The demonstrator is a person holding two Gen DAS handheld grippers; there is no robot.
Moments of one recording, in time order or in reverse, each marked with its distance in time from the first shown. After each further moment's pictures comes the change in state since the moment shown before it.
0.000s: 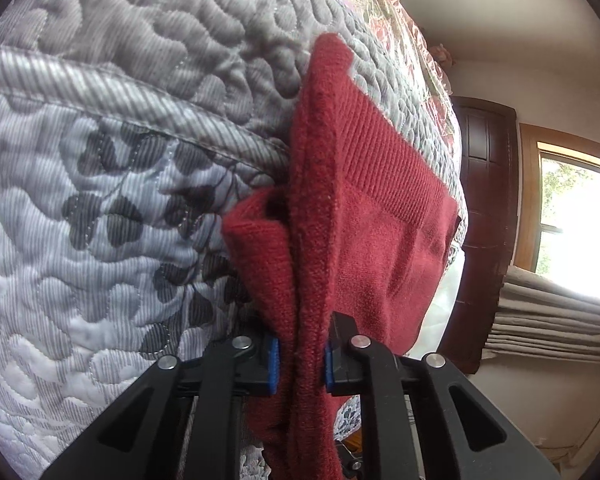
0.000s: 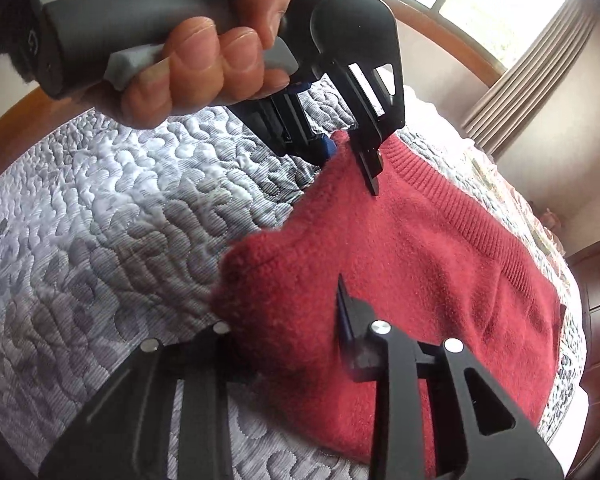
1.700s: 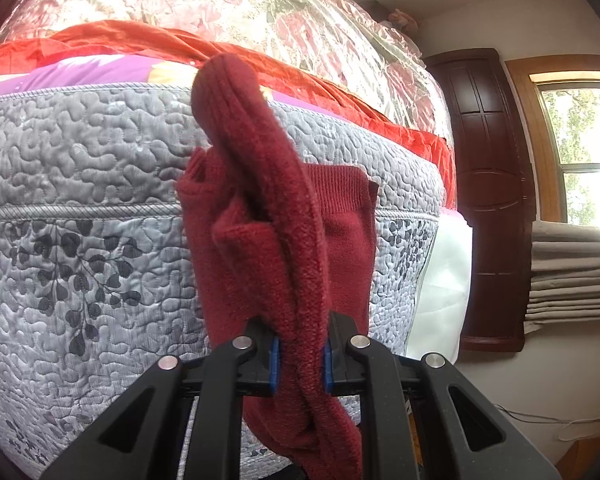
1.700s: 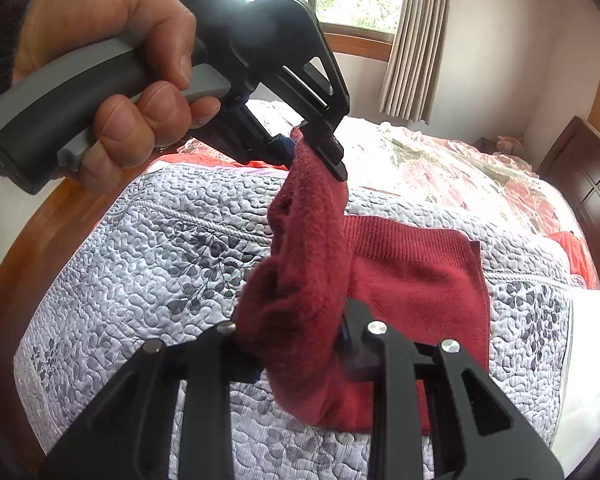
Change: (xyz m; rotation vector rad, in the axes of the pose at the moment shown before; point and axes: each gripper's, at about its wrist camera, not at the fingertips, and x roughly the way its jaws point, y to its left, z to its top) left arm 0.019 -0.271 -0.047 0.217 -0.029 0.215; right arm -0.139 -0.174 -0.057 0.447 -0.146 0.012
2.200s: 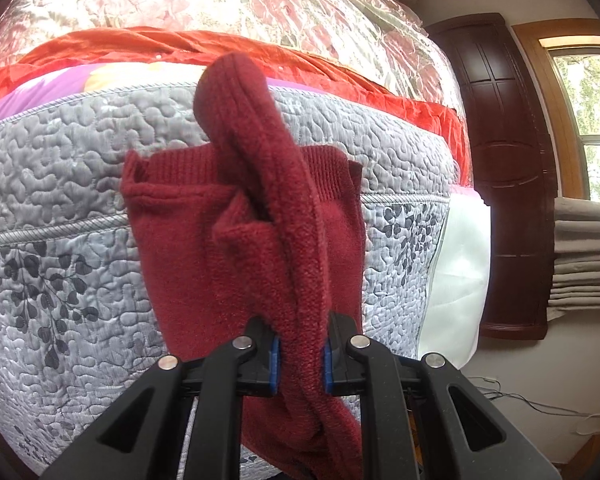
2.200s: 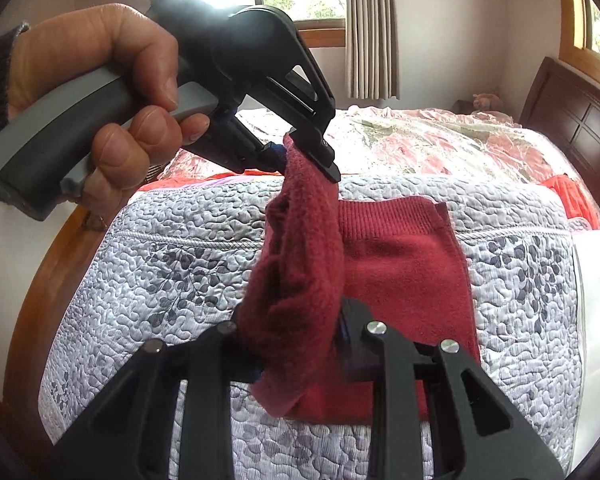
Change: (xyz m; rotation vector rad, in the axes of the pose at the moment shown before) left arm 0.067 -0.068 0.018 0.056 0.075 0.091; right arm -0.002 -0.083 -0.022 0.199 -0.002 0.016
